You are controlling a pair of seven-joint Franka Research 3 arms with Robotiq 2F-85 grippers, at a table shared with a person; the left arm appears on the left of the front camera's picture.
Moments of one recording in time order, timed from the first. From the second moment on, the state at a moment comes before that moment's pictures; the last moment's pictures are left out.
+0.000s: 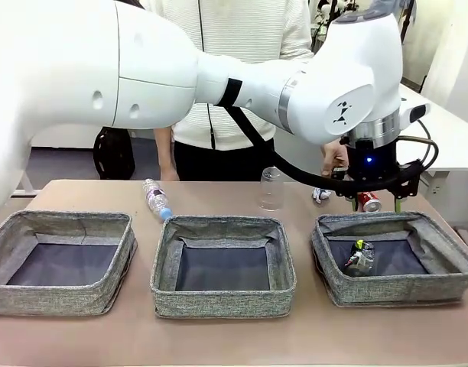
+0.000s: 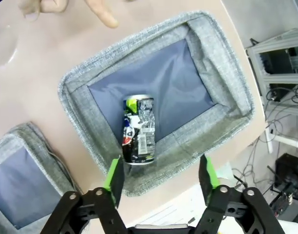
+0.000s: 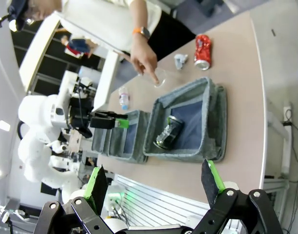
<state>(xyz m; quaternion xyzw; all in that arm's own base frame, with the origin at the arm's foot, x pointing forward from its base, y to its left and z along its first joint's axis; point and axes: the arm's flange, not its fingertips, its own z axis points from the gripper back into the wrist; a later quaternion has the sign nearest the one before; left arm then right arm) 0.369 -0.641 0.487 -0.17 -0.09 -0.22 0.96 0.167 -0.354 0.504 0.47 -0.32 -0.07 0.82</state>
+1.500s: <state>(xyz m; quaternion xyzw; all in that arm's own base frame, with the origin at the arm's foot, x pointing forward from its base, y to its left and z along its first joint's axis) 0.362 -0.350 0.603 -0.21 -0.09 -0.11 0.97 0.238 -0.166 0.525 0.54 -0.17 0.04 0.82</state>
